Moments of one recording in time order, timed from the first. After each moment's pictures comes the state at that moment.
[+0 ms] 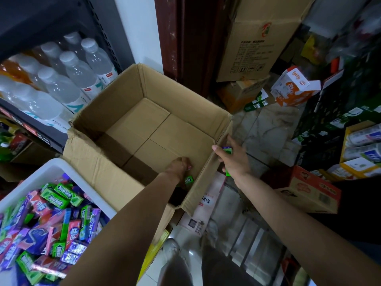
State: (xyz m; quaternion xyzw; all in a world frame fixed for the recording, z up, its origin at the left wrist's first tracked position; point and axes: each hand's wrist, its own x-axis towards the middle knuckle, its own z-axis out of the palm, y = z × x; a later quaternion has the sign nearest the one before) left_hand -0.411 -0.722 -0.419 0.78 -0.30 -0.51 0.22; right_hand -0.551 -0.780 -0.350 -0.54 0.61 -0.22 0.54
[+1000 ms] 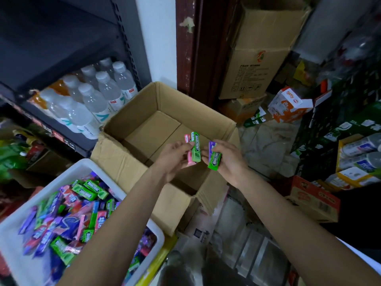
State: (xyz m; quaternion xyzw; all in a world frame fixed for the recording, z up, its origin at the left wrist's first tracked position) left_hand -0.371 -0.669 -0.269 0.58 -0.17 -0.62 0.50; right_hand -0.512 -0.719 -0.250 -0.30 0.51 -0.29 0.76
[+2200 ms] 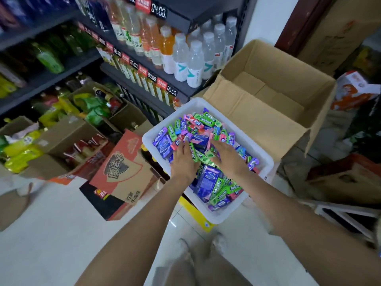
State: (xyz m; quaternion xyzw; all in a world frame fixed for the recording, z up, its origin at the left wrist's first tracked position) left_hand -0.212 -0.334 -0.343 0.85 -0.40 -0.30 0.16; right_hand -0.332 -0.424 -0.329 -0.88 0.39 0.05 0.28
